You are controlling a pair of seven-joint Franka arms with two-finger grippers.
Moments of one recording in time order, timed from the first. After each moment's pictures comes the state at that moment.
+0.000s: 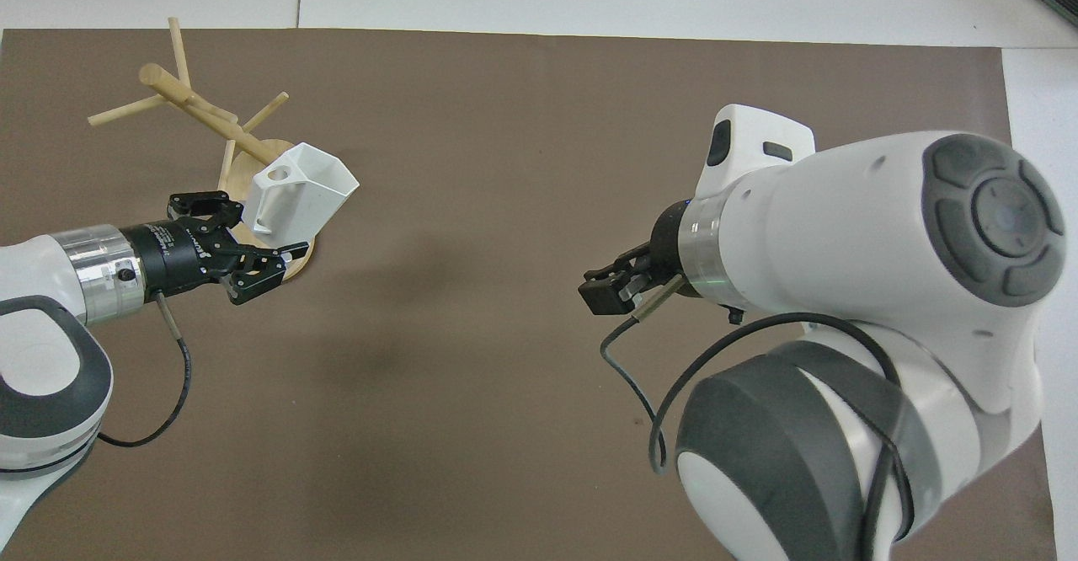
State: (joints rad) left arm -0.08 -0.13 -0.05 -2.28 -0.97 2.44 -1.77; right arm -0.13 0.00 0.56 -1.72 0.18 1.91 -0.25
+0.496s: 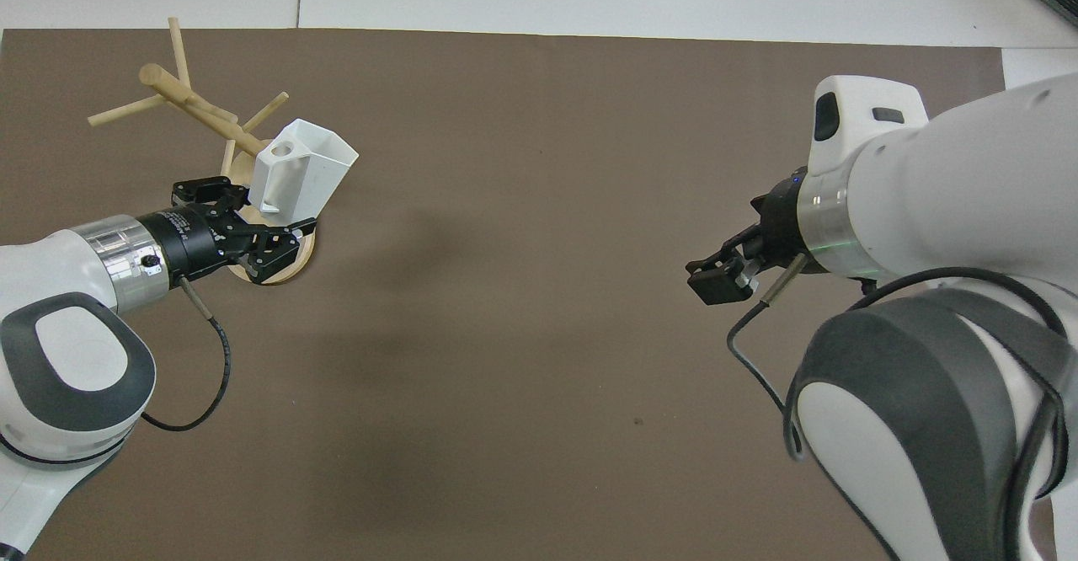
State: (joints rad) left arm -0.13 -0.10 -0.05 -2.27 -0.97 2.59 -1.85; right arm -0.14 -0.02 0.43 -1.69 0.14 1.80 -0.48
